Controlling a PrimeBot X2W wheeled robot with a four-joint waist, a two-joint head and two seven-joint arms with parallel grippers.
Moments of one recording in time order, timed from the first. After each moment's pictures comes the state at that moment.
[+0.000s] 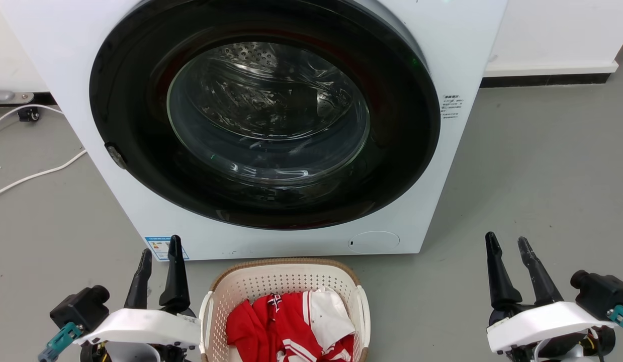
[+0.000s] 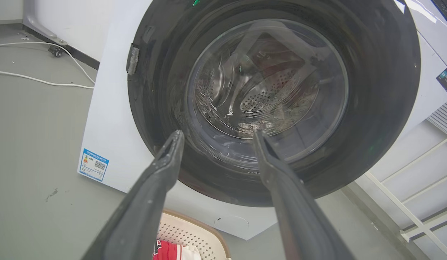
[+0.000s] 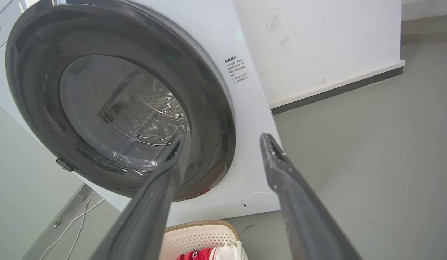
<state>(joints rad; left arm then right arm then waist) -0.02 0.05 0.04 0.10 -0.62 -0.06 -0.13 -0.01 -0.05 0.01 0.11 0.44 0.13 -0.13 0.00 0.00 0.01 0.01</state>
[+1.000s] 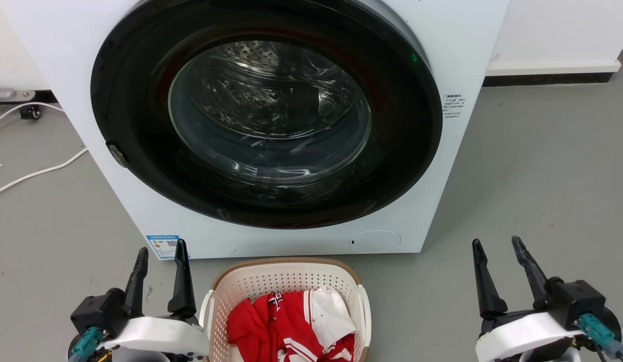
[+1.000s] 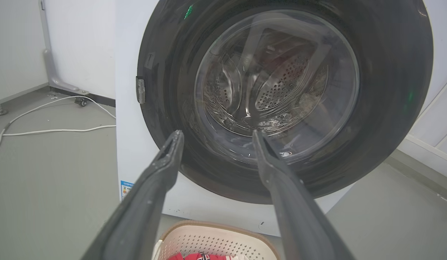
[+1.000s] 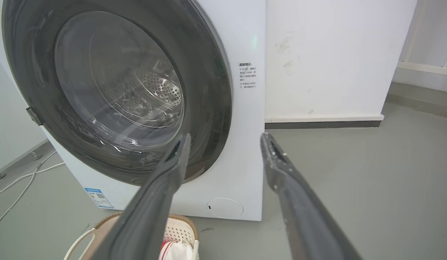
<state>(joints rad) 0.00 0.05 0.02 0.09 -0.34 -0.04 -0.21 0.01 -0.05 0.03 0.11 0.13 0.13 -0.21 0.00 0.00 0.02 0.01</state>
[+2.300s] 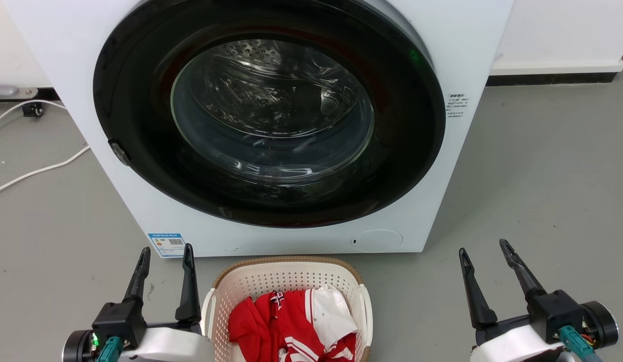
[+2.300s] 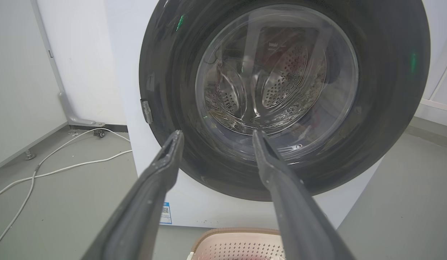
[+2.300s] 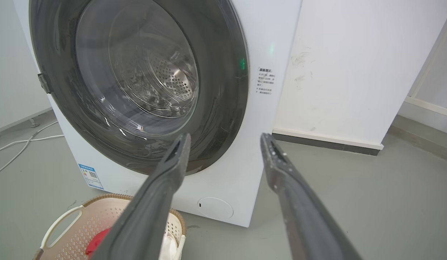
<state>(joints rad) 0.03 0.05 0.01 0.08 -0.13 -0.03 -0.26 0.03 -0.05 0.04 0.11 -0.04 0.13 -0.26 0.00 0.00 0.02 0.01</state>
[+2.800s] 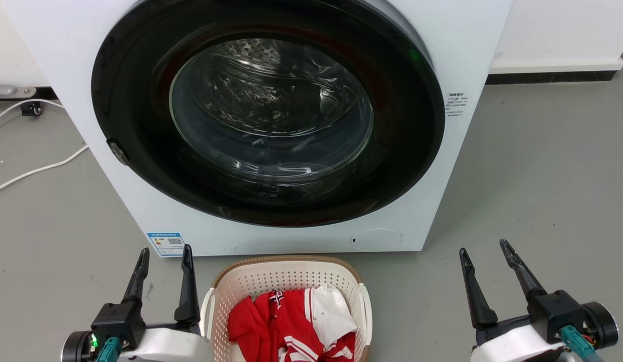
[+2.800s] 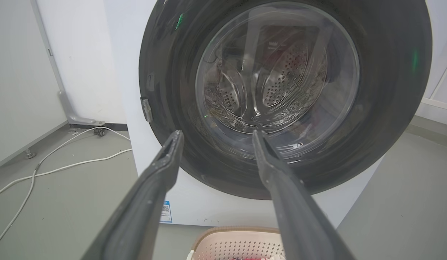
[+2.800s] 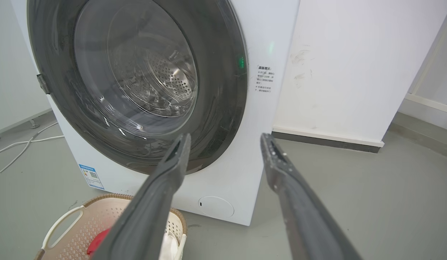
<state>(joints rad) 0.03 0.05 0.02 0.08 -0.13 -0.03 -0.26 0.03 -0.05 0.04 0.11 -0.04 0.13 -0.26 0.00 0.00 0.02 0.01</state>
